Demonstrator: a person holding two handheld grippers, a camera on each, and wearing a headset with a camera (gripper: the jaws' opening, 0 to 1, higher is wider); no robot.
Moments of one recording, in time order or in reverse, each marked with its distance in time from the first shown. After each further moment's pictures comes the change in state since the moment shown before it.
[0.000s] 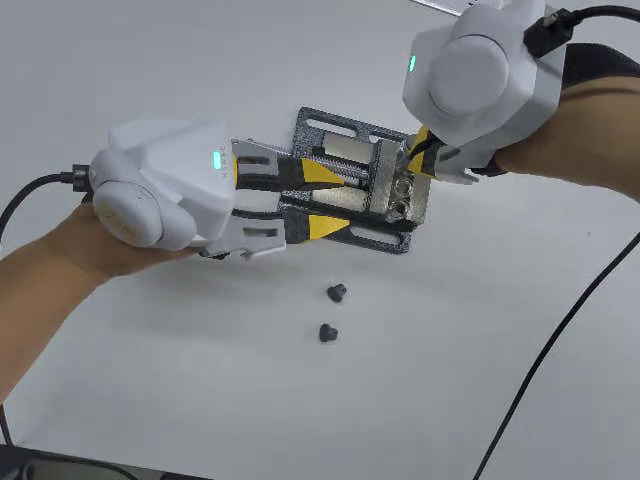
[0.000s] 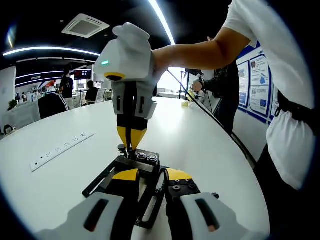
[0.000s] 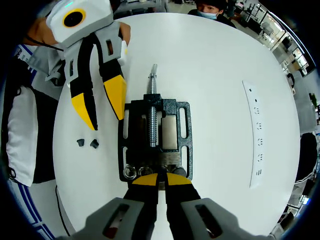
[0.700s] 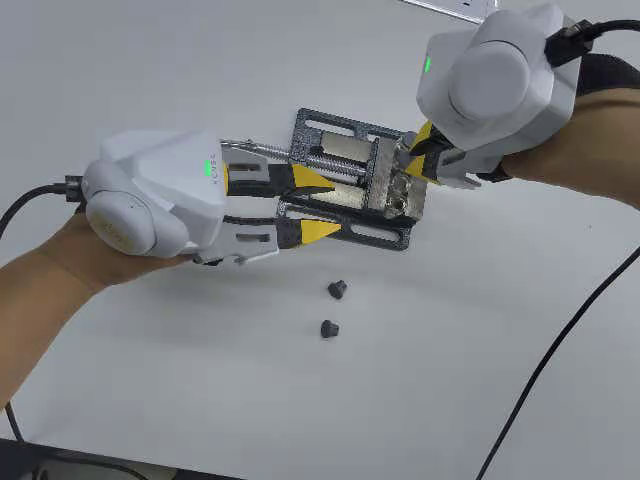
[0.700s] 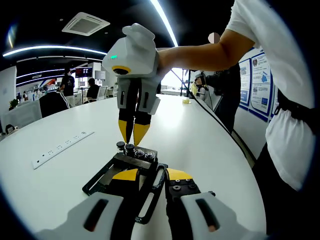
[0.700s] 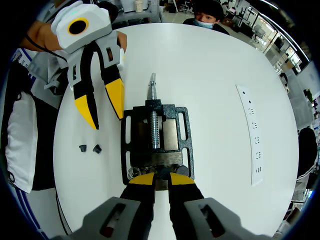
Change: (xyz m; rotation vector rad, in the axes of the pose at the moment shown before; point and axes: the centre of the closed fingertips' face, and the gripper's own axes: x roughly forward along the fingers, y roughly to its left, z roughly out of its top) left arm -0.006 -0.005 -0.001 0.000 0.028 0.016; right arm -0.008 0.008 0.002 0.033 -0.098 -0.032
